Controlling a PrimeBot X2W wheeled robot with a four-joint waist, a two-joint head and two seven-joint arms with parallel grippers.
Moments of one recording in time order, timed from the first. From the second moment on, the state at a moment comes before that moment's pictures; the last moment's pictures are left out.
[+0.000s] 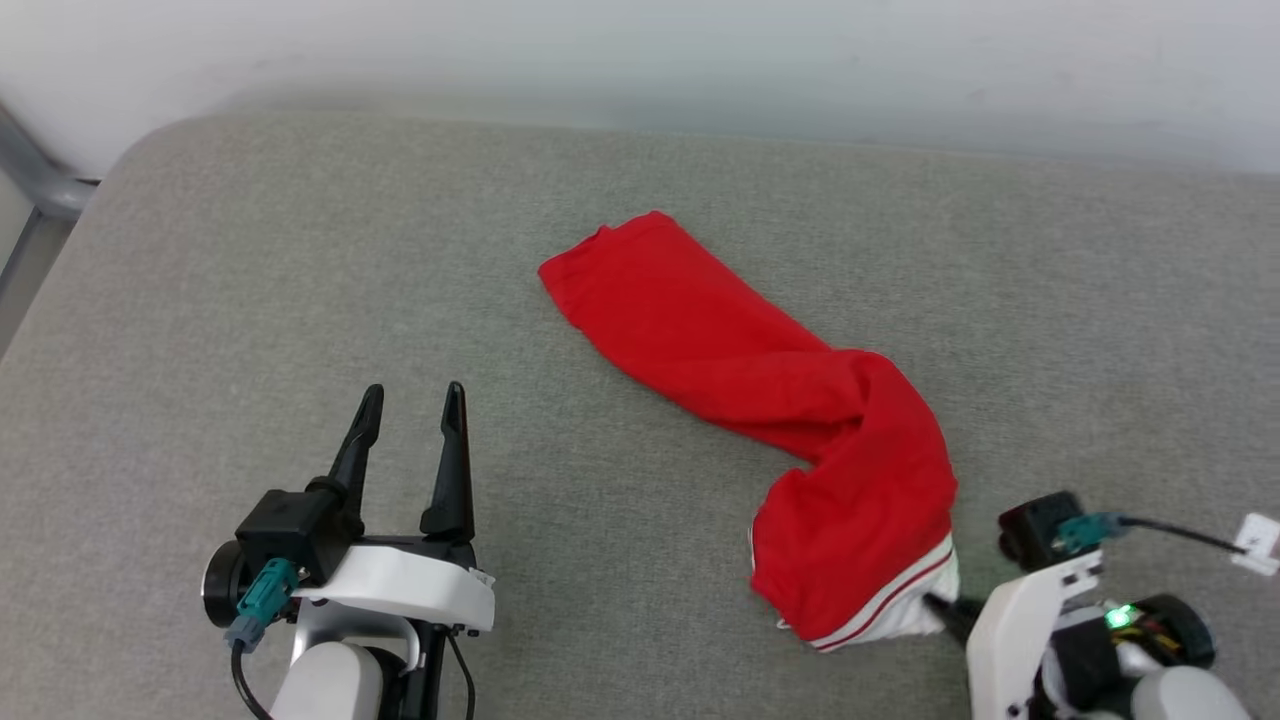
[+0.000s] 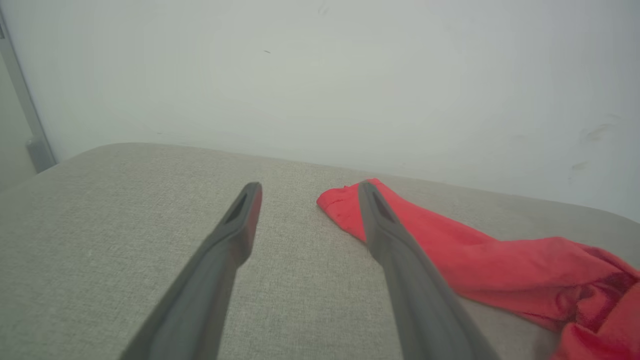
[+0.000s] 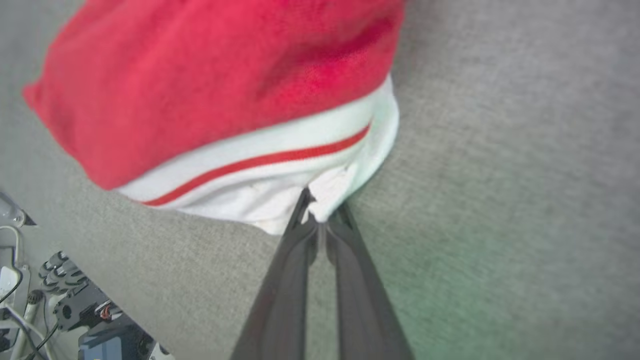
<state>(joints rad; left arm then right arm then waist) -0.15 0.08 -0.12 0.13 -0.27 -0.01 -0.26 -0.08 -0.24 0.21 0.10 0.40 0.13 0.64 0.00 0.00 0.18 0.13</state>
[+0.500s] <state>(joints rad) -0.15 0.07 -0.10 0.13 -0.24 -0.03 -0.26 -0.08 -0.23 -0.15 0.10 0.35 0.13 0.60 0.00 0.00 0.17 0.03</state>
